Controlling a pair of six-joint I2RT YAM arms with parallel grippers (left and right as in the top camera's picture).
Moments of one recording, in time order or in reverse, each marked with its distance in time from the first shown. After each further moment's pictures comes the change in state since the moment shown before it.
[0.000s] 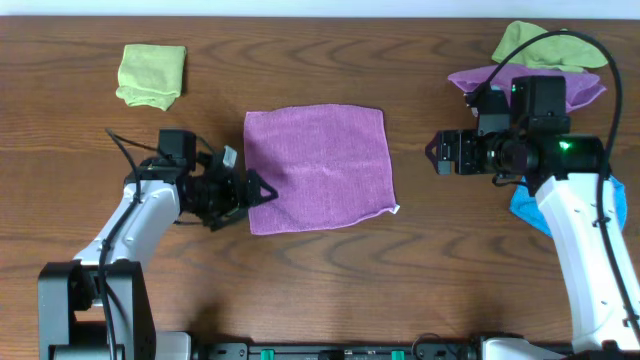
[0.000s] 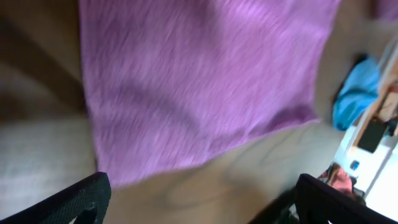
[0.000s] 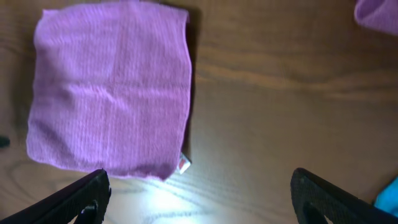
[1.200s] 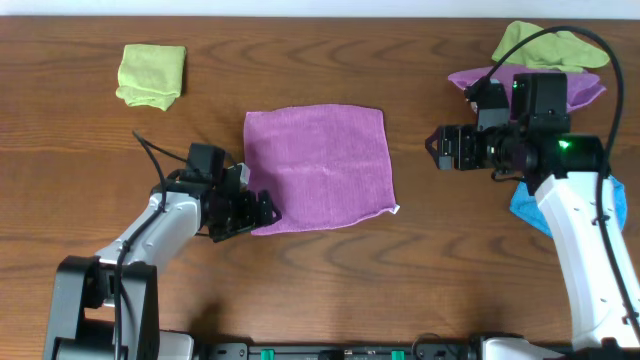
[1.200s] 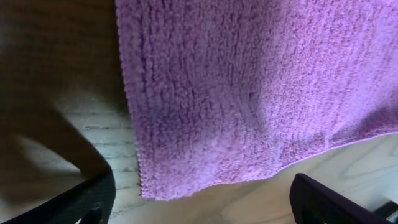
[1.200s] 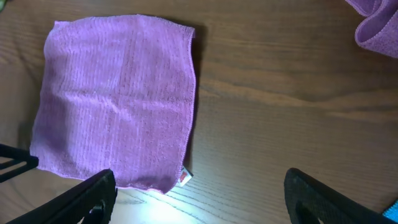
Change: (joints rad) left arm -0.131 -0.002 -0.103 0.122 -0.233 -0.032; right arm -0.002 0.006 0.000 0.043 -0.019 -0.013
